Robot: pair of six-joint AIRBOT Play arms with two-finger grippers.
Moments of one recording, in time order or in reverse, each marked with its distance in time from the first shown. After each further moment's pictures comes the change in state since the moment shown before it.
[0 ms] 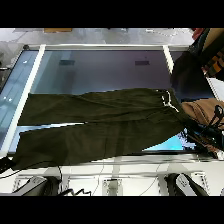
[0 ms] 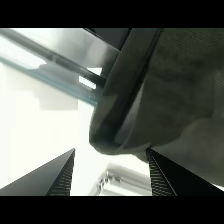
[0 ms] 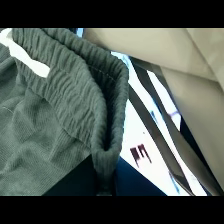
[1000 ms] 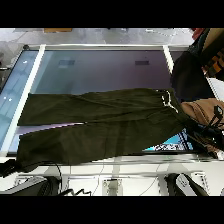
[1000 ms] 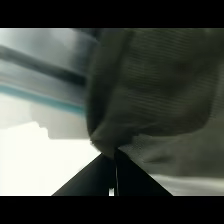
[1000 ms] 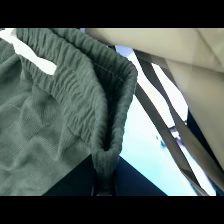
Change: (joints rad) left arm -0.010 -0.121 0.003 -0.004 -0.151 0.043; right arm 0.000 0.001 0.005 0.000 0.035 0.032
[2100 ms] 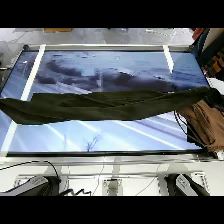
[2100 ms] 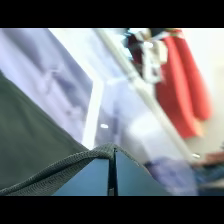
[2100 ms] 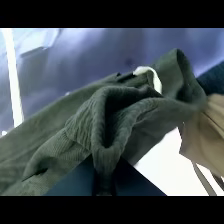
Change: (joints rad) left arm -0.244 -0.001 0.237 -1.263 0.128 -0.102; right arm 0.100 -0.062 0.505 -0.023 0.145 0.316
